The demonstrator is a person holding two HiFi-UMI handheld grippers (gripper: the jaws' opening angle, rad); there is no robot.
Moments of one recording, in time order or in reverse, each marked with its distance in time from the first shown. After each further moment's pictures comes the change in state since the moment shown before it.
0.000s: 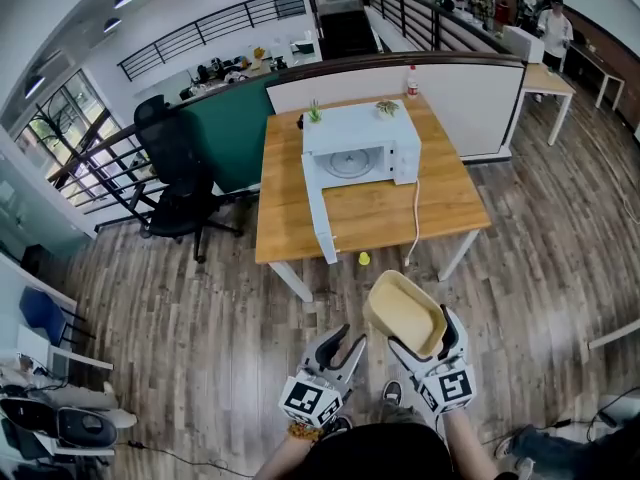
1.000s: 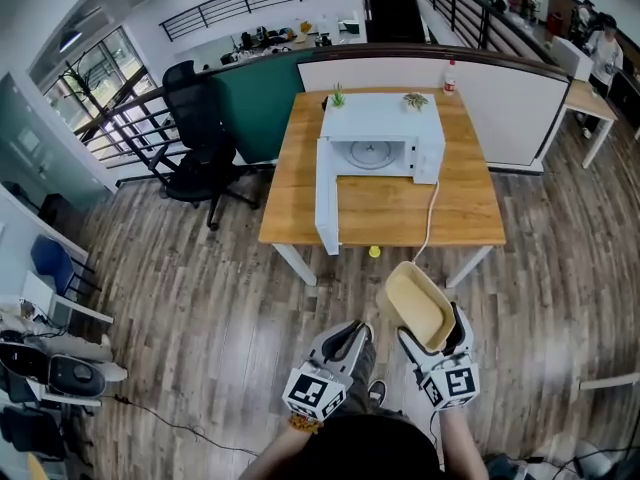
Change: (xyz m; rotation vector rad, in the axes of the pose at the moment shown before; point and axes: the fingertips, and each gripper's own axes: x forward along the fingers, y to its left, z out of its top) left arm 0.068 -0.011 -0.025 0.012 0.005 0.162; right arm 0.024 -0.091 -0.027 0.097 0.000 0.076
